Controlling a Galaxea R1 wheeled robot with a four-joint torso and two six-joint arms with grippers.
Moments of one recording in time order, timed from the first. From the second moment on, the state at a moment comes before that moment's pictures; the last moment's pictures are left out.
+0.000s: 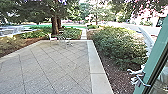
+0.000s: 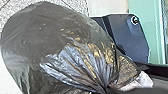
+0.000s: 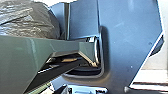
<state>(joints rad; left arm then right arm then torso) 1.46 3.03 -2.71 -0.20 0.08 0.32 -1.64 3.08 -2.70 -0.21 0.05 0.28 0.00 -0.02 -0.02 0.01</state>
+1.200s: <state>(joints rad) 1.46 3.03 -2.71 -0.20 0.08 0.32 -1.65 3.08 -2.71 -0.21 0.04 0.28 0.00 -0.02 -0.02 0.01</state>
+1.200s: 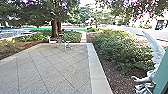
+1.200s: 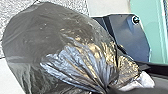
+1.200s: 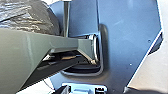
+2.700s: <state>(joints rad) 1.39 2.81 -2.37 -0.23 0.09 0.31 -1.66 3.06 -2.67 -0.22 0.04 0.27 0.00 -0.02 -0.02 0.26</state>
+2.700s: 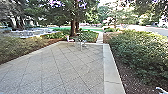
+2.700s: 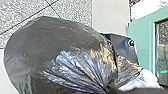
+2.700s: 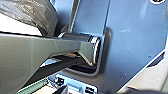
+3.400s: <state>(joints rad) 1.08 2.63 -2.18 -0.42 0.22 0.31 -1.65 3.04 -2.63 -0.22 0.06 0.29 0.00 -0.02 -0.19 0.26</state>
